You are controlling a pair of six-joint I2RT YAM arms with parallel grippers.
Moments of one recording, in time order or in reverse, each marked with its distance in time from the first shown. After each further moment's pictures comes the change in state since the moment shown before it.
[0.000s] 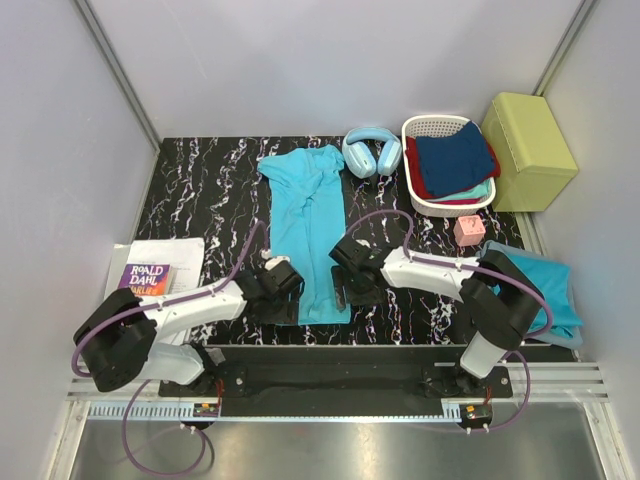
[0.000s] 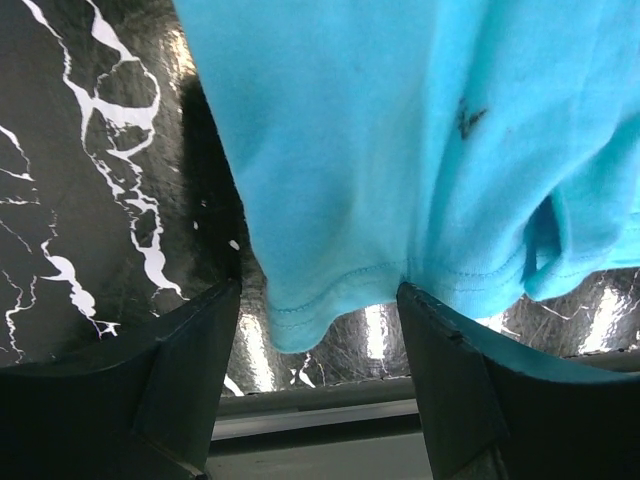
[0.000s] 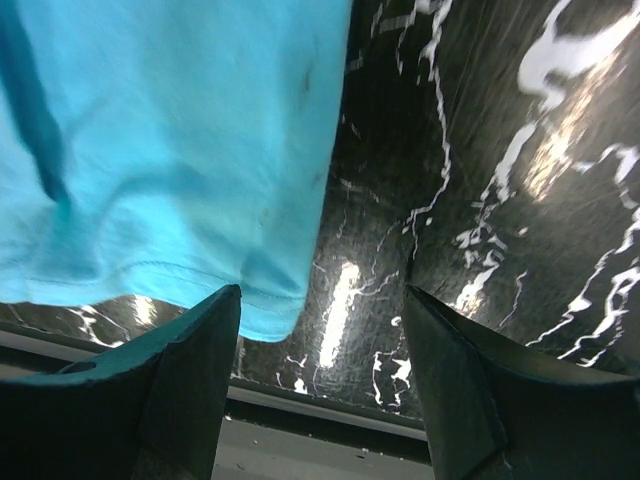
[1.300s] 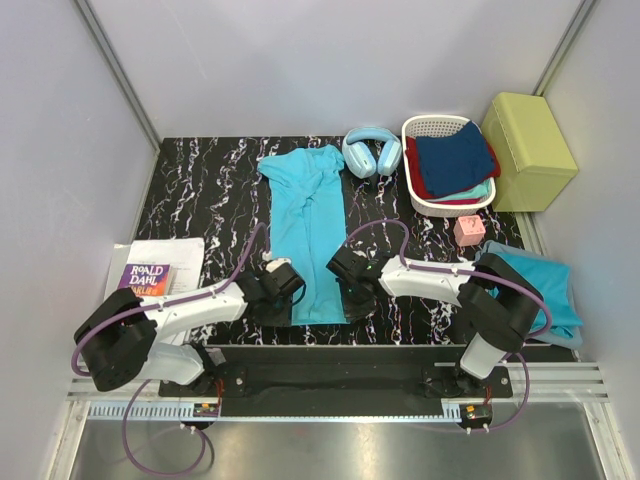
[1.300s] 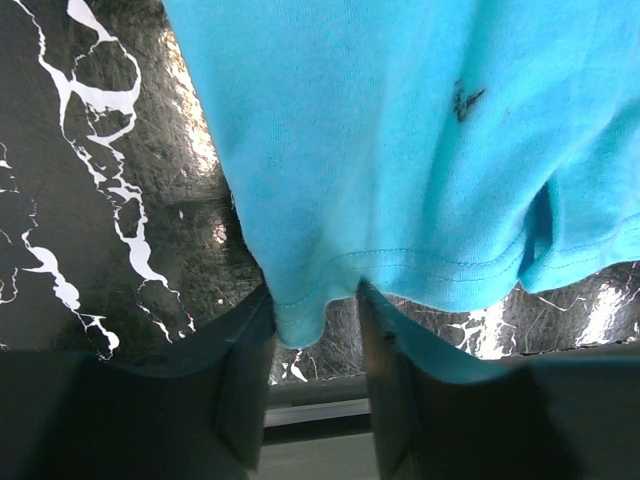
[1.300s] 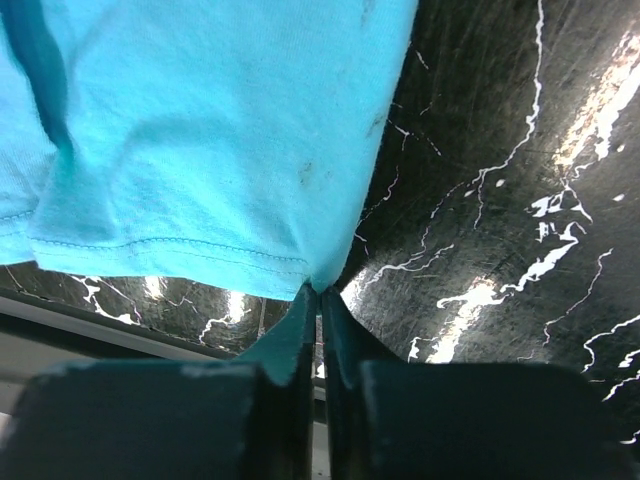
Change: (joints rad) left arm -0.024 0.001 -0.003 -0.002 0.002 -0.023; right arm 0.060 -0.004 -0.061 0.041 -0.053 0.051
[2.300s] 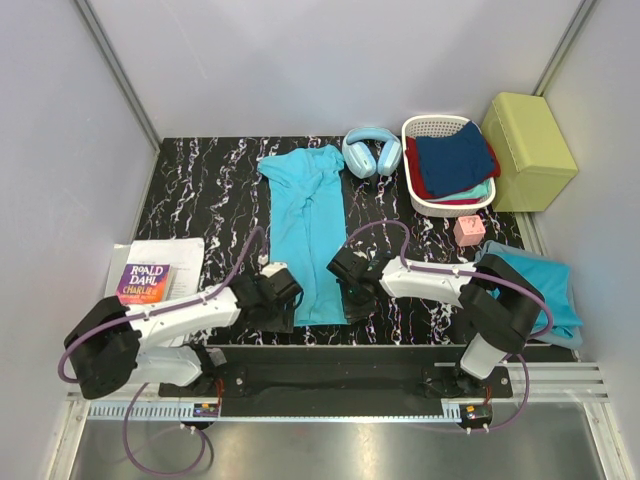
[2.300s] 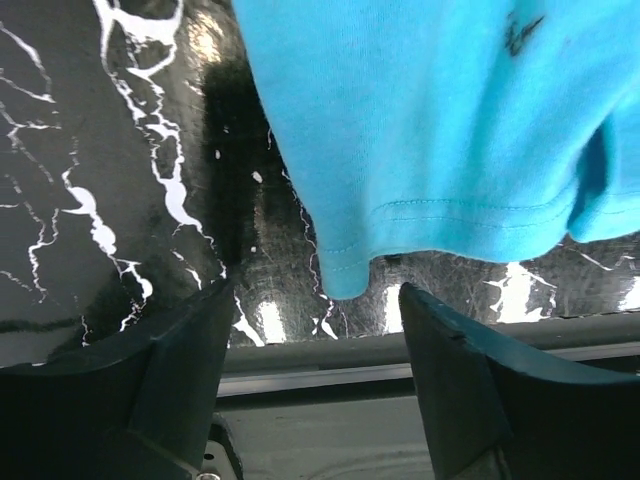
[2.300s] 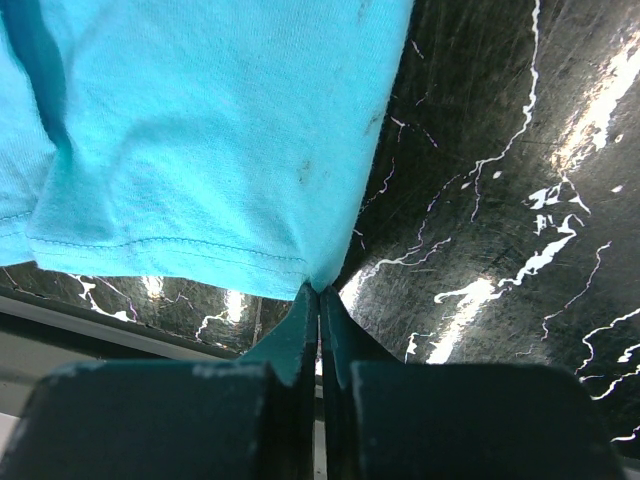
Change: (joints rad) left arm -0.045 -0.067 0.000 -0.117 -0.039 -0.026; right arm 0.005 -0.008 -0.009 -0.002 0.003 0.005
